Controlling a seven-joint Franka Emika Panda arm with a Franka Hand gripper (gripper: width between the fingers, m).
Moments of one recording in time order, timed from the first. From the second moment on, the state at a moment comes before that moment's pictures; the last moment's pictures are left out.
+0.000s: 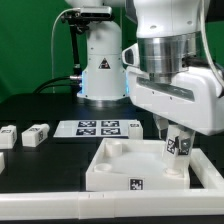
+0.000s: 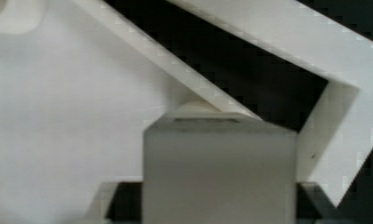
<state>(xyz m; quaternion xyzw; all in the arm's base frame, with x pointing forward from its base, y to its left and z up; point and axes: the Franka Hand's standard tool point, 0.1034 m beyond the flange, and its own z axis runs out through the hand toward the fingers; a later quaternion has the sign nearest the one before) 0.598 0.094 0.077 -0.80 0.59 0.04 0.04</state>
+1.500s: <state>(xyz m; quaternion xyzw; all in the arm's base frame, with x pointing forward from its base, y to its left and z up) 0.595 0.094 0.069 -0.99 0.10 0.01 0.05</state>
